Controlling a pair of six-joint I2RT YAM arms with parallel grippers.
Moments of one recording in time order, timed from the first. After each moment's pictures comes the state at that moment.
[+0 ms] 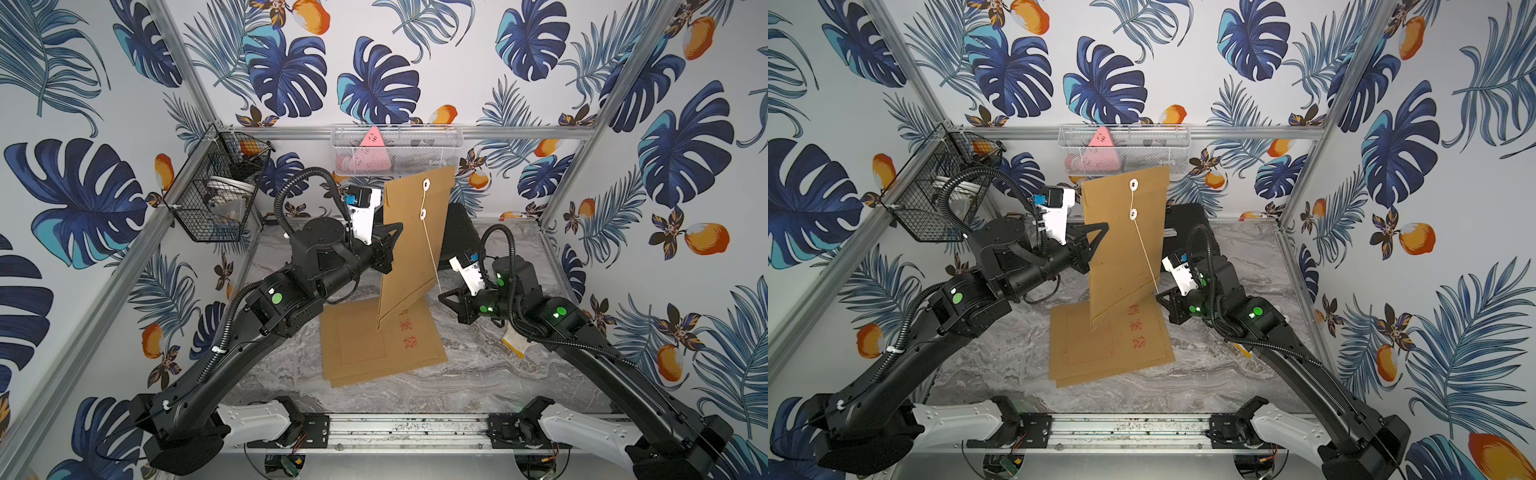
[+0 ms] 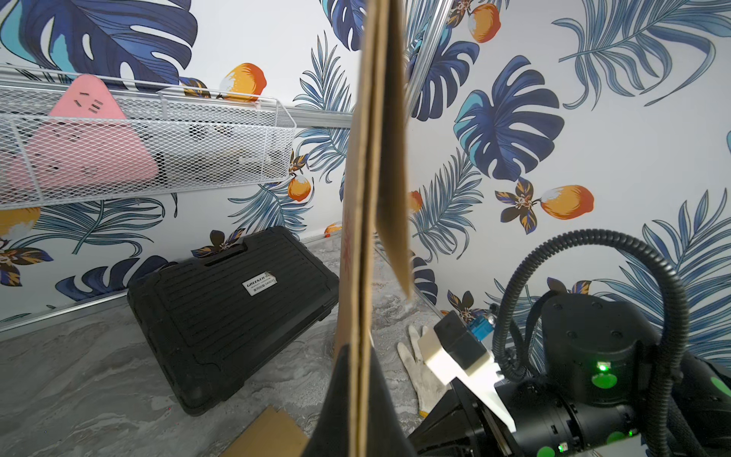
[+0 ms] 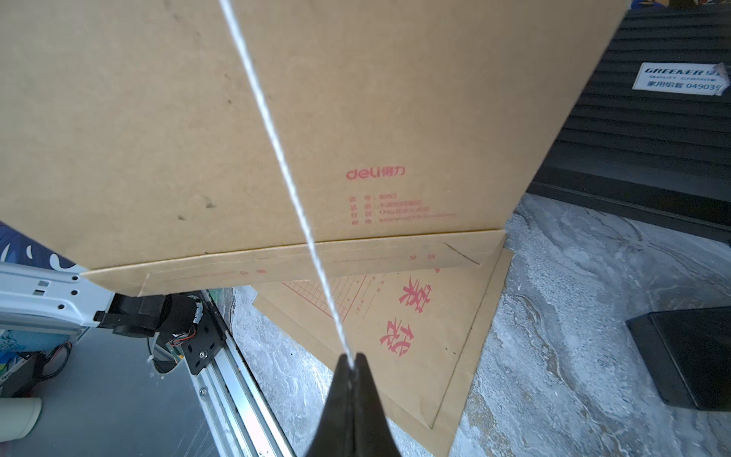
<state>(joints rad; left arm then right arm) -0.73 1.20 1.56 -0.44 -0.07 -0.31 0.61 1.05 1.08 -0.62 -0.34 0.20</state>
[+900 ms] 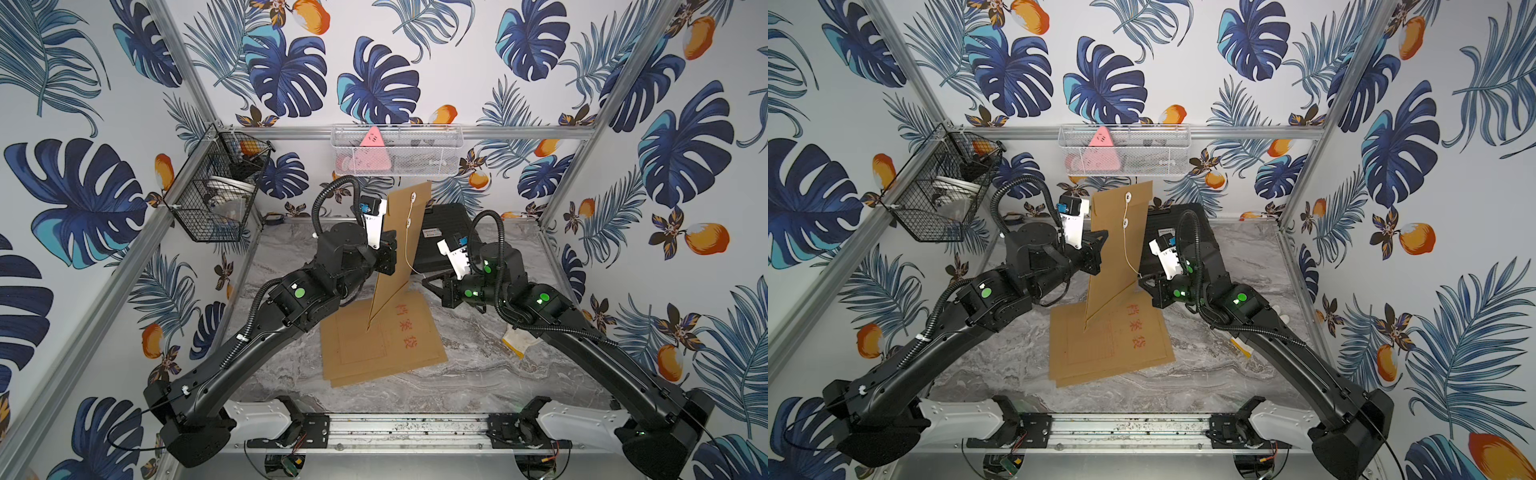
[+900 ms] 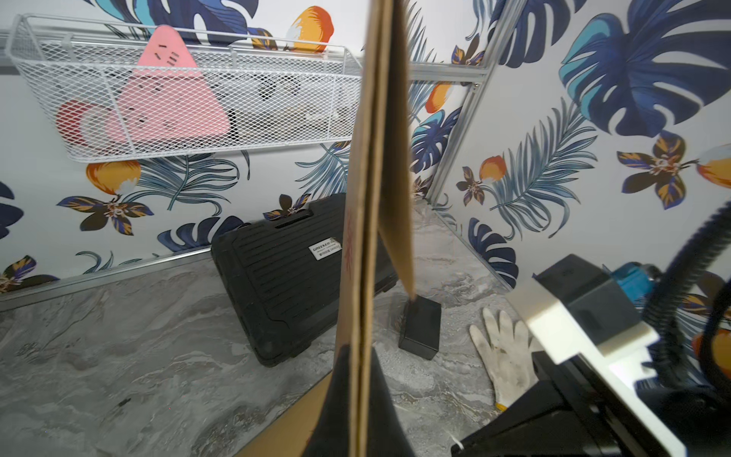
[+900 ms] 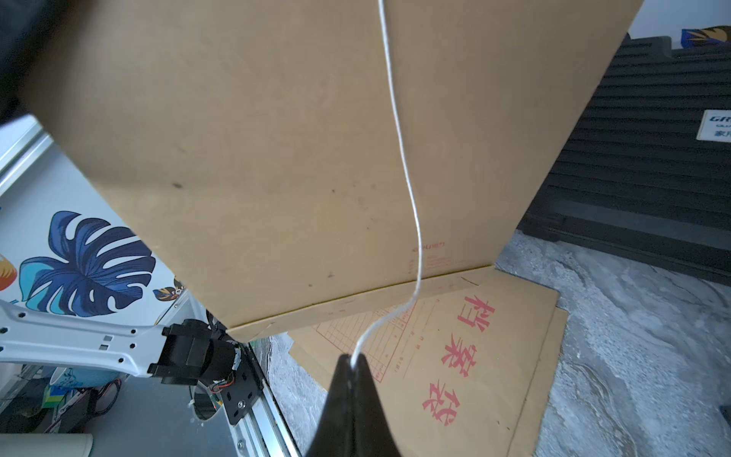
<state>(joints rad) -0.73 1.25 1.48 -0.46 -0.28 -0.26 0.67 1.20 1.18 -0.47 -0.34 0.33</state>
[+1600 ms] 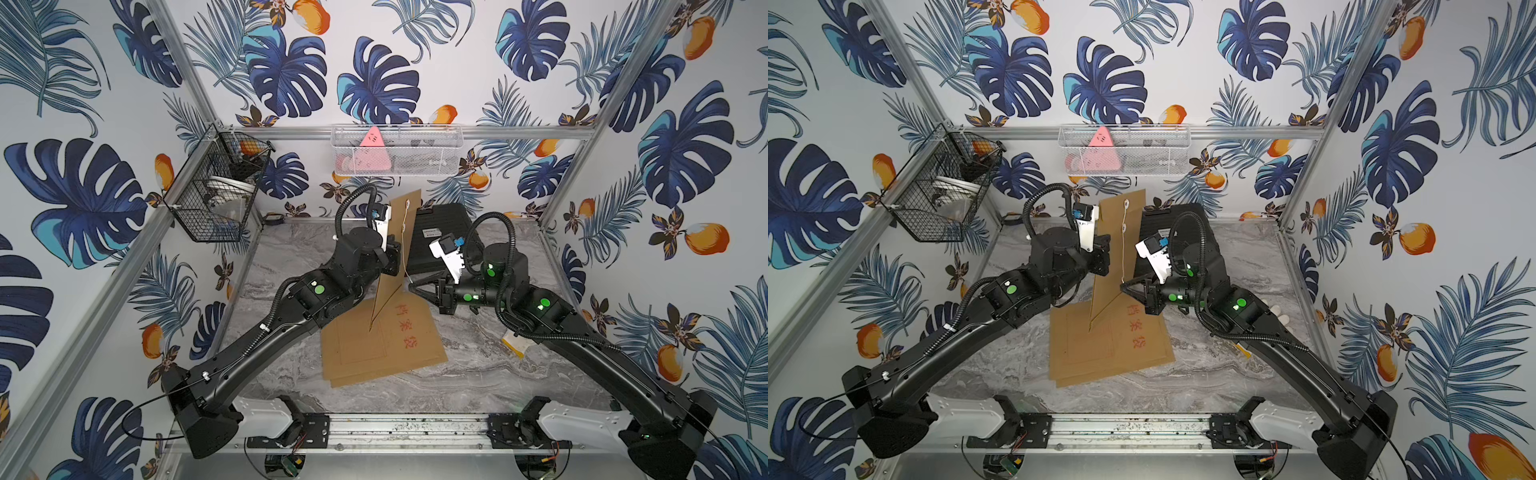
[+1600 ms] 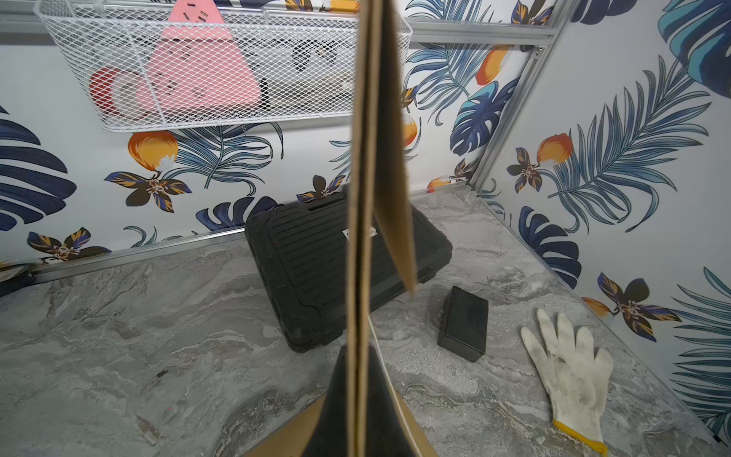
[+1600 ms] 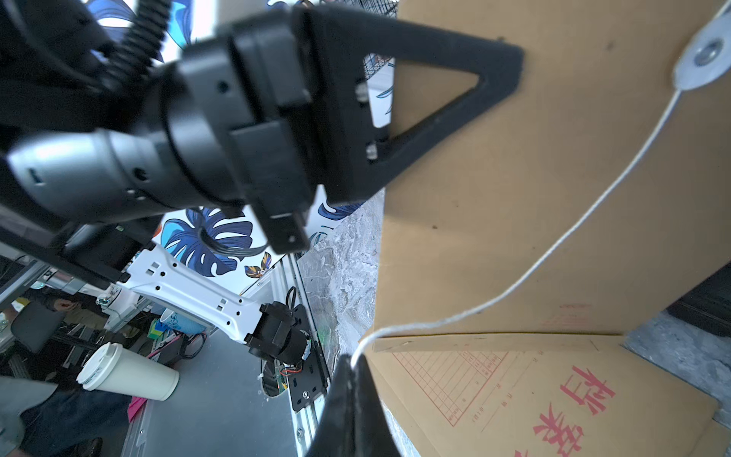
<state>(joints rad) -0.73 1.31 1.42 -0.42 -0.37 -0.26 0.72 1.14 1.17 -0.32 -0.56 0.34</state>
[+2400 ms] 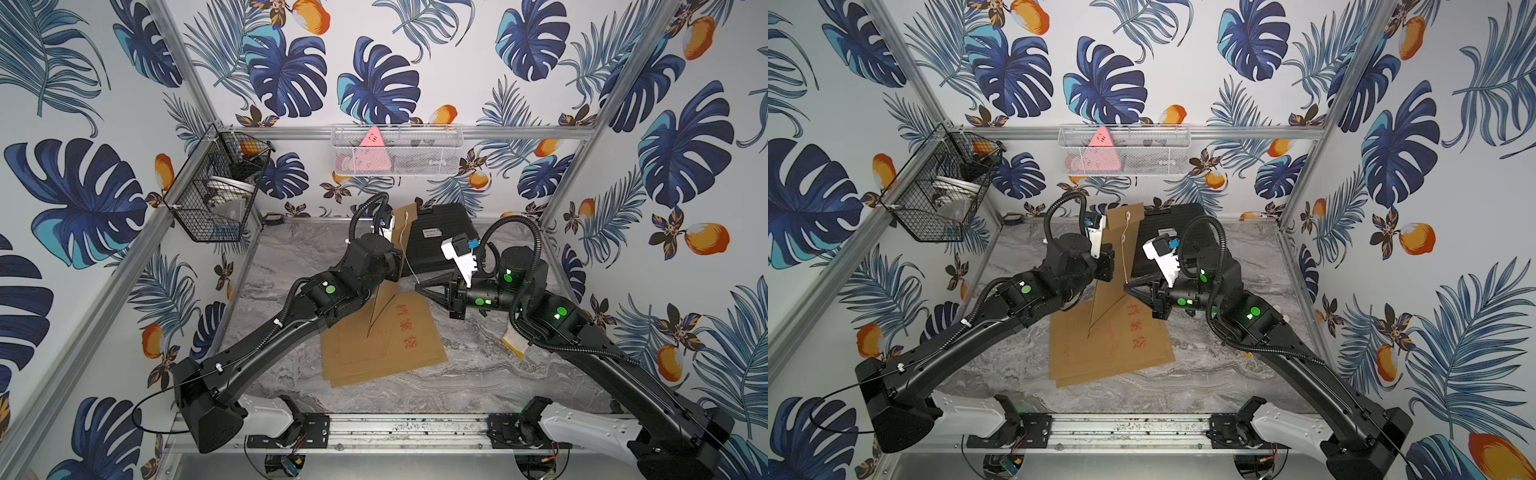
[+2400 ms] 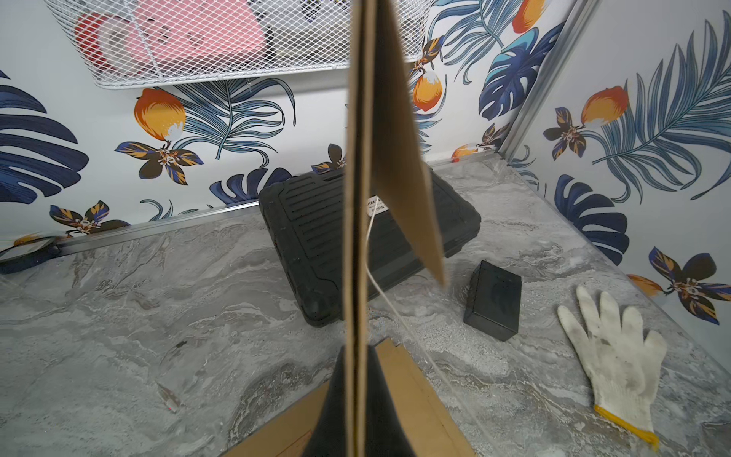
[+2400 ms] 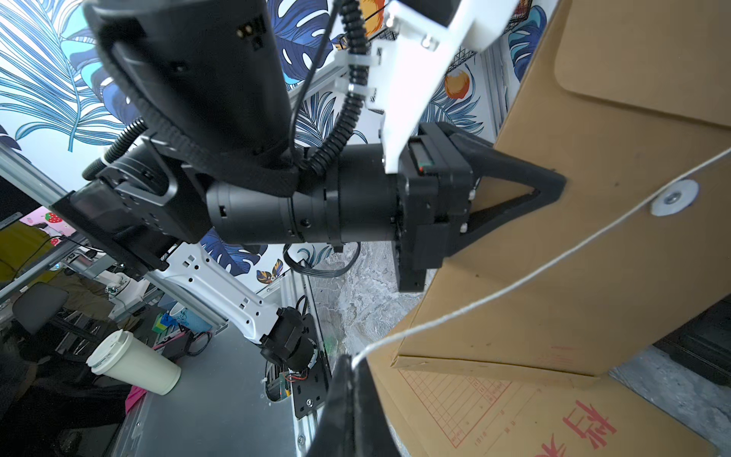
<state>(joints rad) -0.73 1.35 1.36 -0.43 -0.41 -0.24 0.72 1.07 1.15 -0.30 -0.58 0.31</state>
